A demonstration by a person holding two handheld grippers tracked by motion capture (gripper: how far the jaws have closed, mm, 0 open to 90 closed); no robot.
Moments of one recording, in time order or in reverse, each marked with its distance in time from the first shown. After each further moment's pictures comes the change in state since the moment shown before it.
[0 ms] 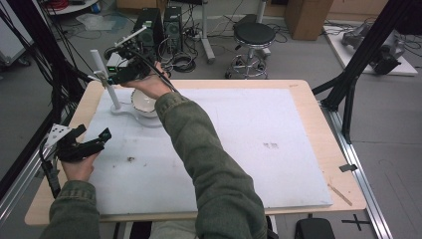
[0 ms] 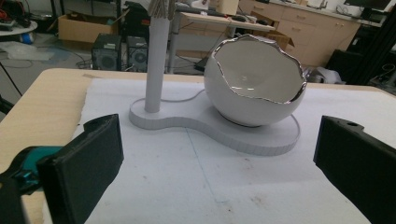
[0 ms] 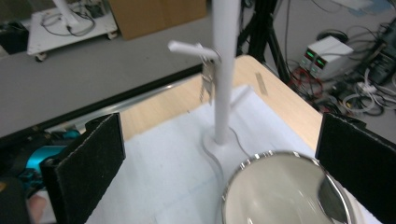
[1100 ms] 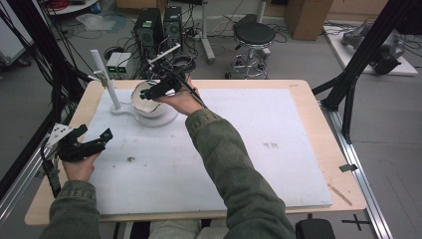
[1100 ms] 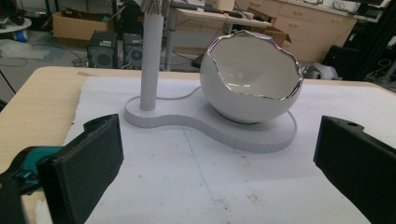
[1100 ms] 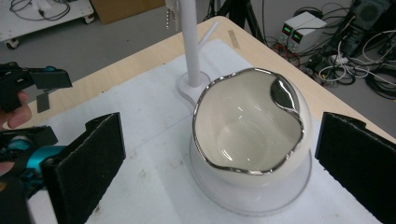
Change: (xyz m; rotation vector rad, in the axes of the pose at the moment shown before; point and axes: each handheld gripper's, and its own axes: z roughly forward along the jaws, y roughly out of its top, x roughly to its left) left arm -0.001 0.000 0.002 0.010 -0.012 0.003; right arm -0.016 -0.069 -0.052 0.037 -0.077 0.039
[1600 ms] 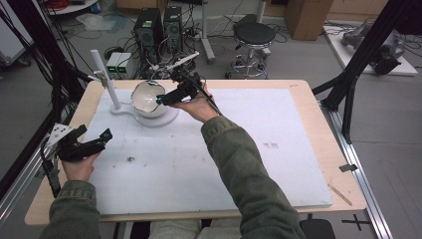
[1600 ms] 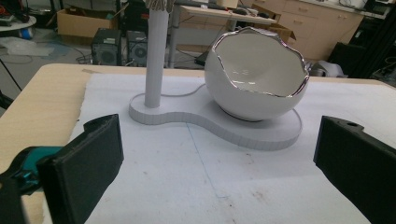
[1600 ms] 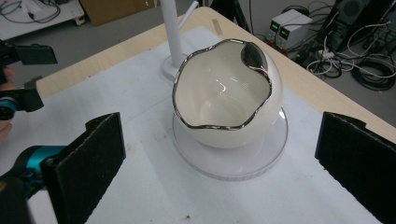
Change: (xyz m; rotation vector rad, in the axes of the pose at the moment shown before) left arm 0.001 0.000 0.000 0.013 0.015 0.003; right arm -0.016 -0.034 -0.024 -0.014 -0.030 0.017
